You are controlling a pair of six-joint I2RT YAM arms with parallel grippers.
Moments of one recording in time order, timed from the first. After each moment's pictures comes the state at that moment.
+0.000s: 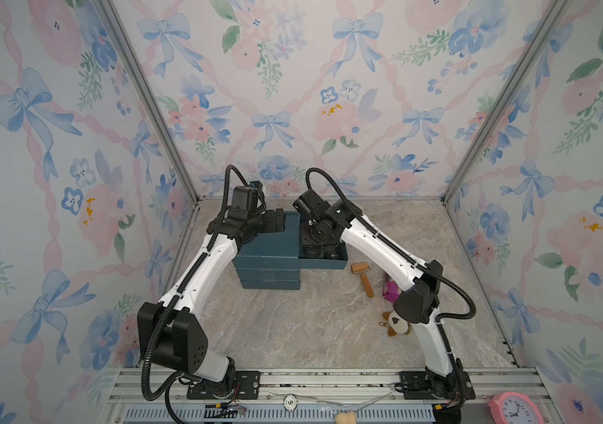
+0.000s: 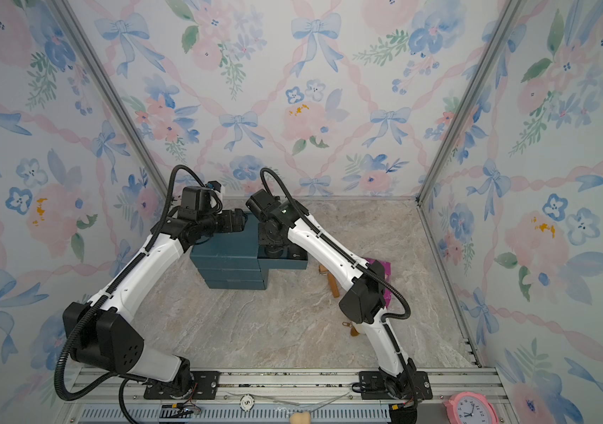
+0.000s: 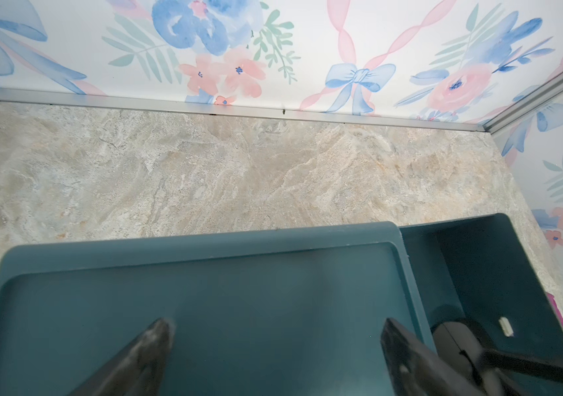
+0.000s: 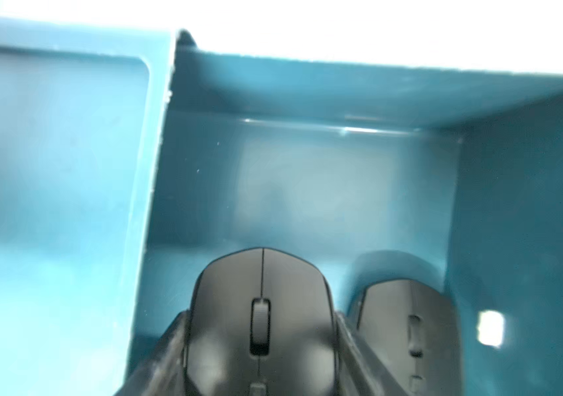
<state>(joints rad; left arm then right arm) -0.24 1.49 1.39 -0.58 0.08 -0.25 0.85 2.20 2.40 -1.28 0.22 0.67</state>
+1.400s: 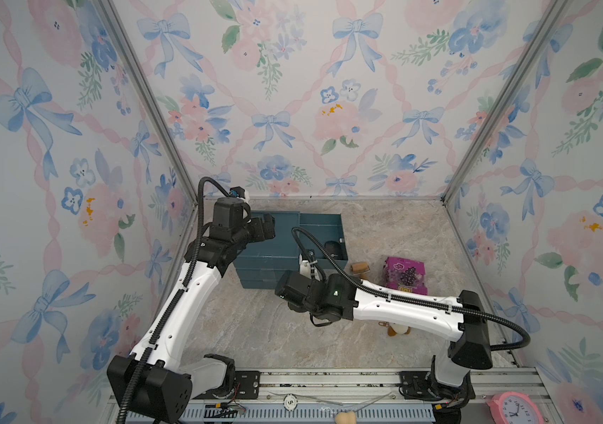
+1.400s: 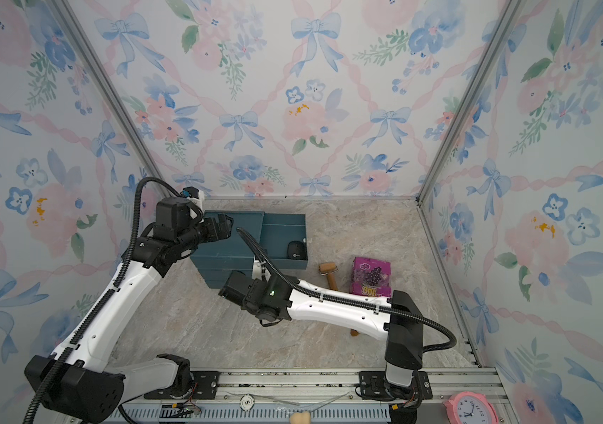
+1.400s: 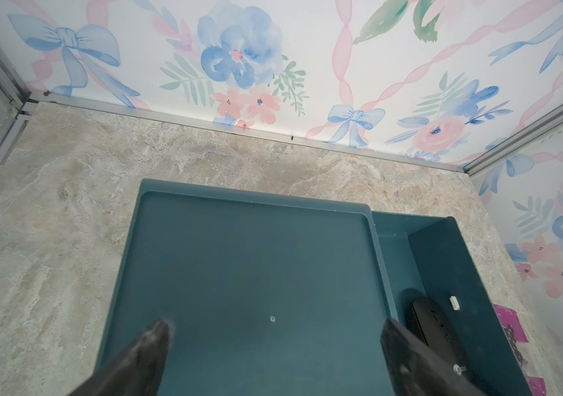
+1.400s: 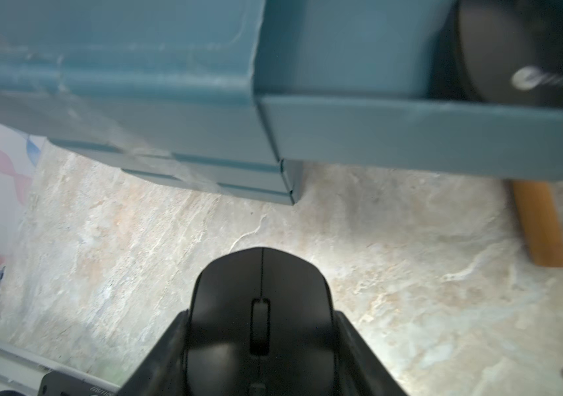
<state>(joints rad) -0.23 1.21 1.25 -0.60 0.02 -0.34 1.31 1.79 1.62 -0.87 0.52 1.07</state>
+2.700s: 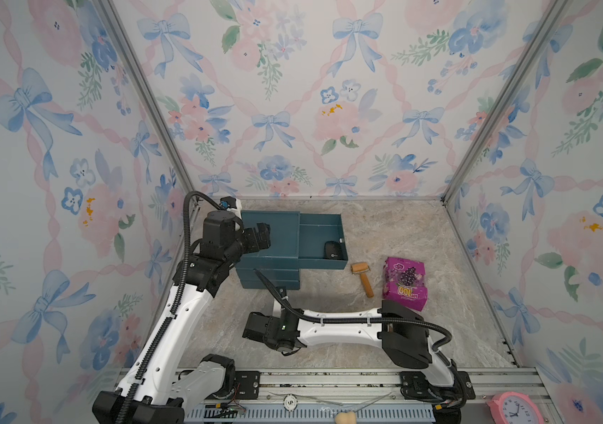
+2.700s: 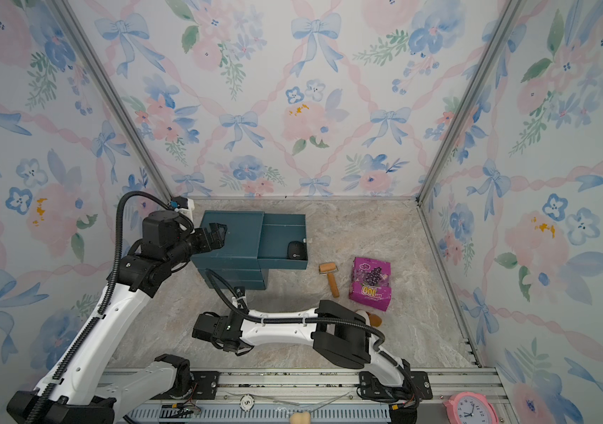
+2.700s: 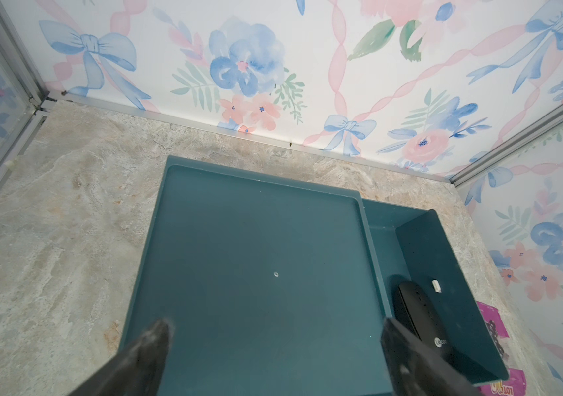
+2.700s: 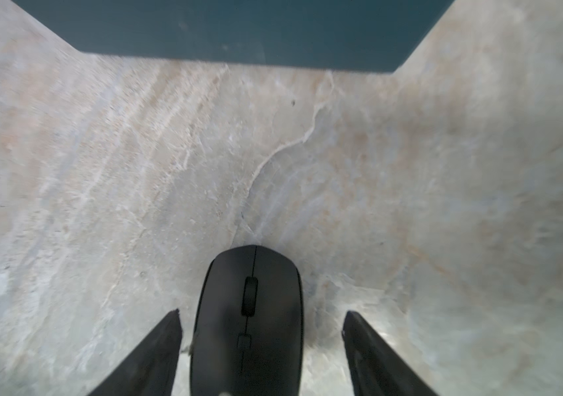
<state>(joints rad) -0.23 1.05 1.15 -0.60 0.02 -0.38 1.41 2.12 1.73 -0.85 0.51 1.21</state>
